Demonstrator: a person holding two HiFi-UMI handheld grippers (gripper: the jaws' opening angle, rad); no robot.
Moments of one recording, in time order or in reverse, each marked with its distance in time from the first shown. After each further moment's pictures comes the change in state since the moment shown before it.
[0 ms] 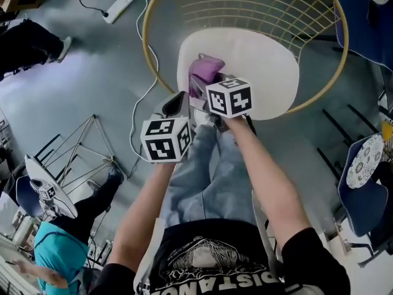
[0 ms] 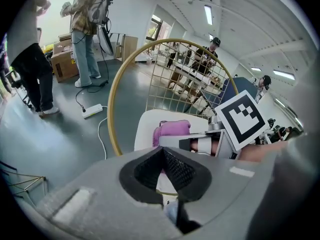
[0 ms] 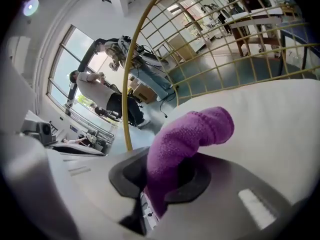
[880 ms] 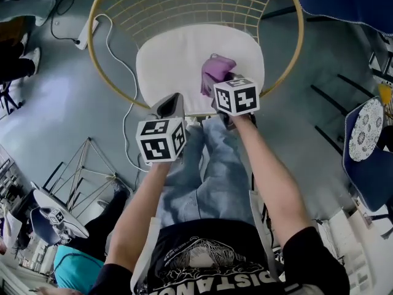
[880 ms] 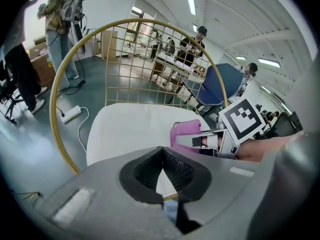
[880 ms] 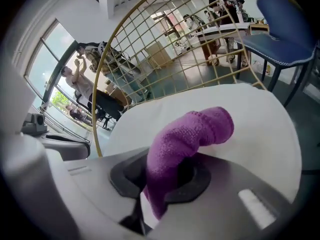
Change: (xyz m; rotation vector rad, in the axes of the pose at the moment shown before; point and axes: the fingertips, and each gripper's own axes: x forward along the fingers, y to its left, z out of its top) left arm 0.031 -0.077 -0.004 0.130 0.072 -0.112; right arm -0.102 -0.108 -0.018 0.070 -0.048 -0.265
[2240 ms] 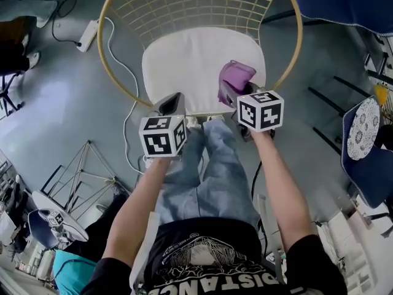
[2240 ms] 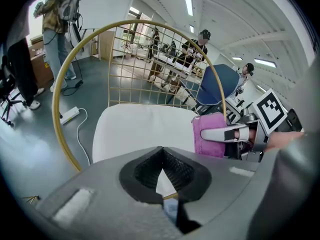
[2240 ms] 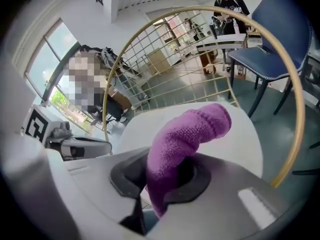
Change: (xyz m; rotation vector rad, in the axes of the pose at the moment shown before) left arm -0.004 0.009 -0.002 0.023 -0.005 -0.032; right arm -0.069 0.002 0.004 -0.012 -0.055 -0.040
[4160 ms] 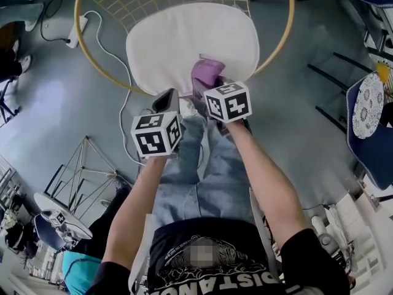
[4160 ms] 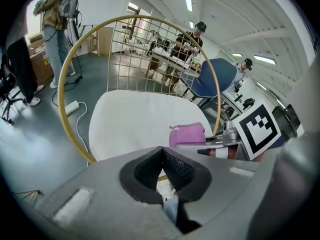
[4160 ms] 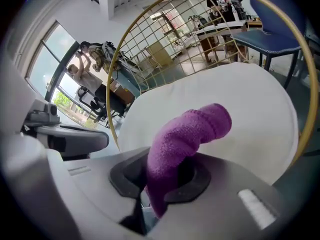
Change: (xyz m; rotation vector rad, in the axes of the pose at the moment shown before) left arm -0.011 -0.014 -0.049 0.005 0.043 -0.003; right arm 0.043 0.044 -0.080 0.031 0.055 0.055
